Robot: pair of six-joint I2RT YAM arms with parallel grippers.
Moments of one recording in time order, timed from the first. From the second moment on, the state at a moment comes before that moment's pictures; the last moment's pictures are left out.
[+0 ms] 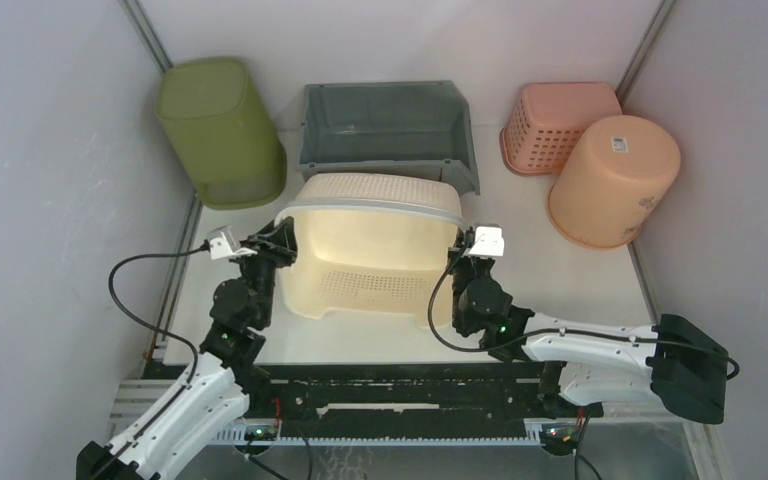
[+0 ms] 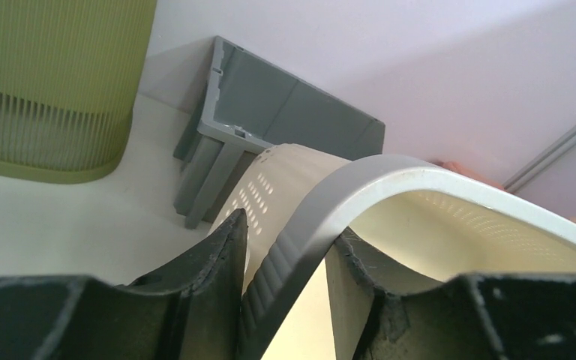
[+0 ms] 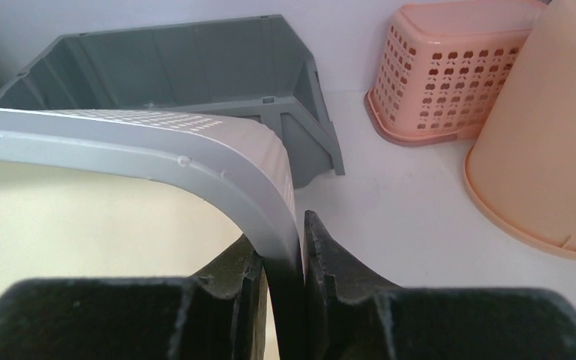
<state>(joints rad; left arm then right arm) -0.50 0.59 0.29 0.48 -0.46 -0.45 1.14 1.15 0.53 0.73 1.19 -0.08</state>
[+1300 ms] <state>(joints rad) -0.55 0.86 0.21 0.12 -0.35 -0.79 0.87 1.24 0.48 0.29 0.74 0.45</state>
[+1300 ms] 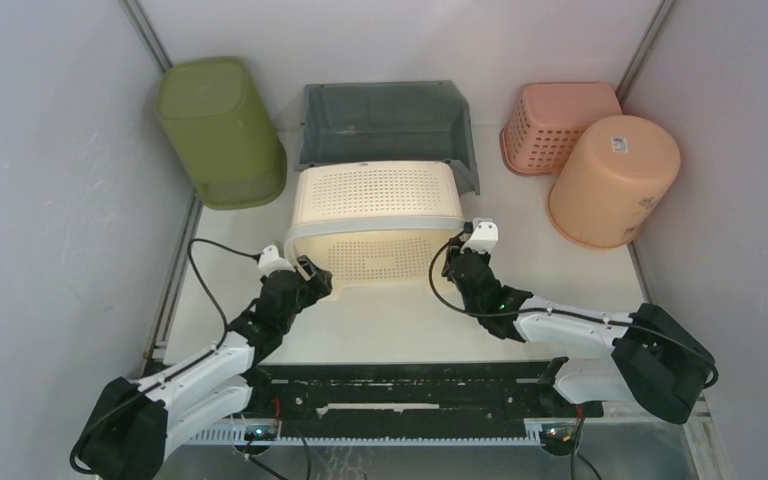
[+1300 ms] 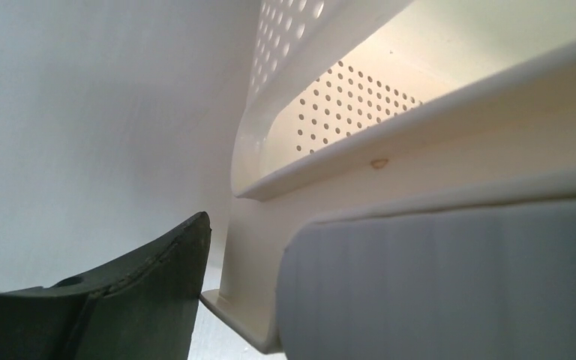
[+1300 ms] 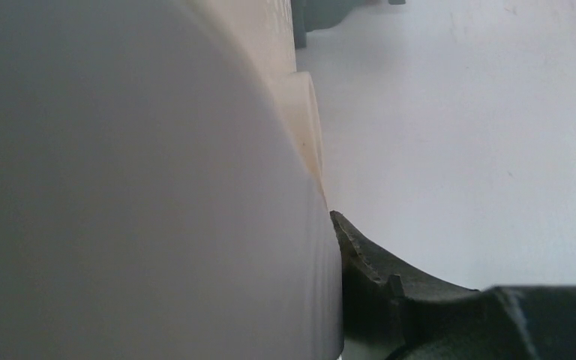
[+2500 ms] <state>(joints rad) -0.34 1.14 0.51 -0.03 -0.16 -0.79 0.64 1.35 0.95 -0.35 0.22 0.42</state>
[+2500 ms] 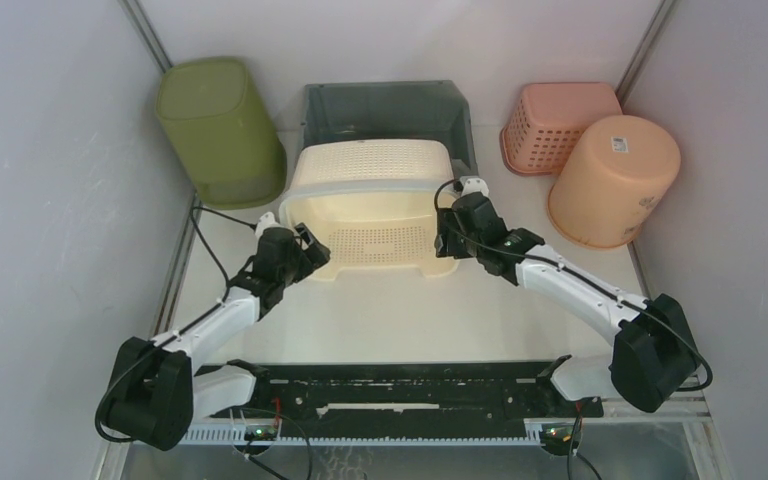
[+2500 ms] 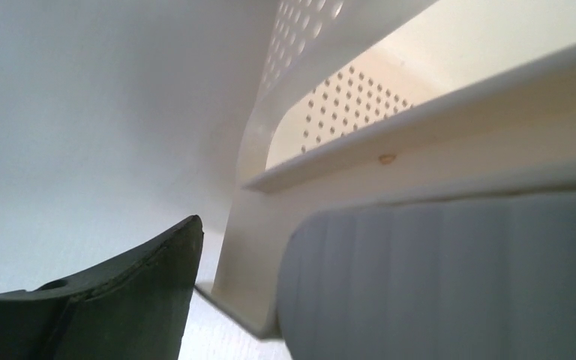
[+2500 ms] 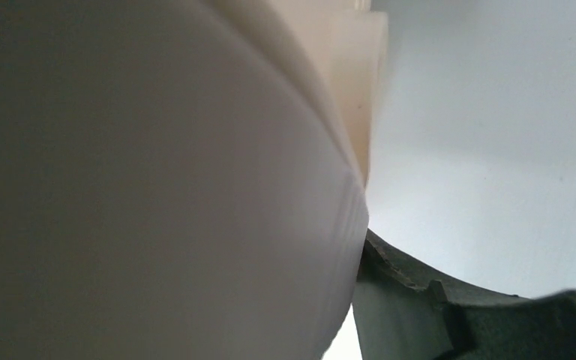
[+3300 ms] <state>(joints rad) -0.38 0.88 0.42 -0.10 -0.05 -0.75 0.67 1.19 0.75 -0.33 -0.06 0.46</state>
